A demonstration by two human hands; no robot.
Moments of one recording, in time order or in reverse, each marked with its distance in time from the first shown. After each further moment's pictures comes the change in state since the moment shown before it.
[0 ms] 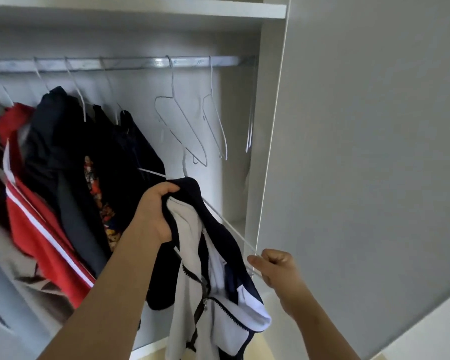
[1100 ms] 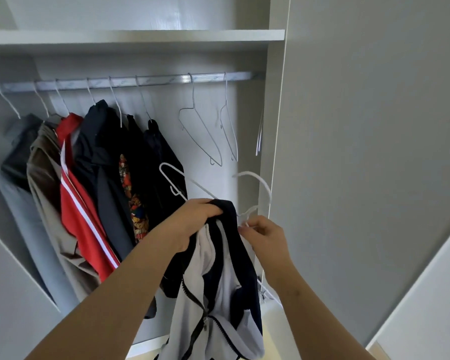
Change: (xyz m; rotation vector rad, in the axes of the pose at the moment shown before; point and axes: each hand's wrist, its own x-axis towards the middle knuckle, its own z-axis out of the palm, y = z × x) left_hand -0.078 -0.046 0.016 0.691 -0.117 0.183; right_hand -0.033 -0.033 0.012 0.023 -0.007 -0.159
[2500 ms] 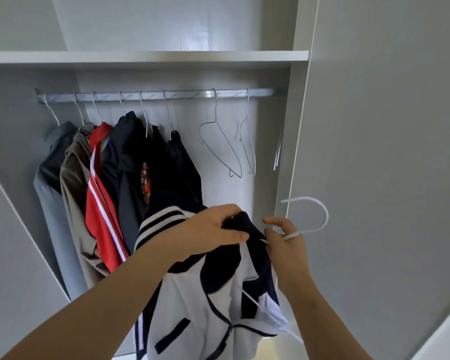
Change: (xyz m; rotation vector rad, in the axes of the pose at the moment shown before) left_hand -0.021 0.010 -0.014 0.492 -0.205 0.395; right_hand 0.006 -0.021 0.004 0.068 0.105 -0.005
